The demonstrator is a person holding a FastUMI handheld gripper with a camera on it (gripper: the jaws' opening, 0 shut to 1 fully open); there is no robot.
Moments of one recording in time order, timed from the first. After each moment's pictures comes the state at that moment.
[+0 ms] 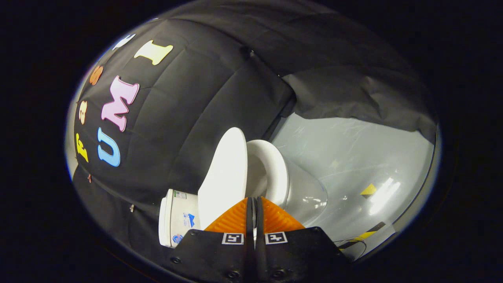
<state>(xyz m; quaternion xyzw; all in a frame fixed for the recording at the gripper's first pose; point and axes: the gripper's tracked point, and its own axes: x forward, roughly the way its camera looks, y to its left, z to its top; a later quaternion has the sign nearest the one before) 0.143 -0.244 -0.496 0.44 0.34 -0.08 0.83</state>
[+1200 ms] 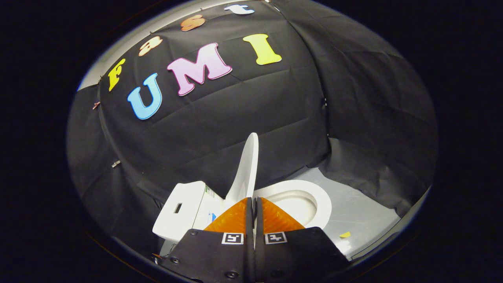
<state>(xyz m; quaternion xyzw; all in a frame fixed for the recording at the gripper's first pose) 0.171 -0.081 -0.275 0.20 0.25 -0.04 0.95</state>
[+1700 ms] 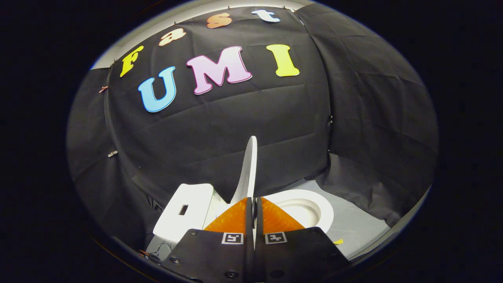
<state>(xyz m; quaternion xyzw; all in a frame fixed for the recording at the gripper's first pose) 0.167 -0.008 -0.238 0.14 0.22 -0.05 0.96</state>
